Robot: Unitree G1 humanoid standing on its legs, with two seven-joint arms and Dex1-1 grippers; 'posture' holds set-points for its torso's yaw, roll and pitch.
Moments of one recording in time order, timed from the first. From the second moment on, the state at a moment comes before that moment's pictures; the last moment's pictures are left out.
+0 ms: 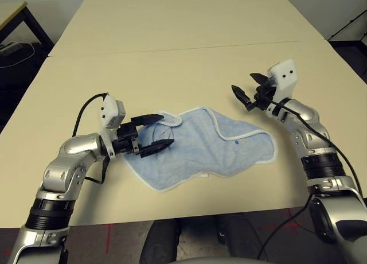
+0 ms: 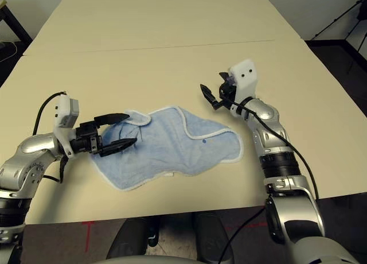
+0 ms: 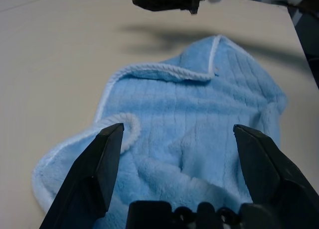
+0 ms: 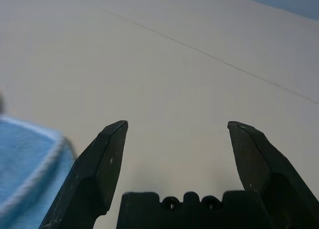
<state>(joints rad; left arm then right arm) -0.24 0.67 0.03 -0.08 -0.50 0.26 -1.13 -0.62 -0.41 0.00 0.18 0.17 0.25 0.63</state>
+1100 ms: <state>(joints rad) -0.27 0.63 0.02 -0.06 -0.45 0.18 -1.09 -0.92 -0.62 0.36 -0.41 0.49 1.60 0.65</state>
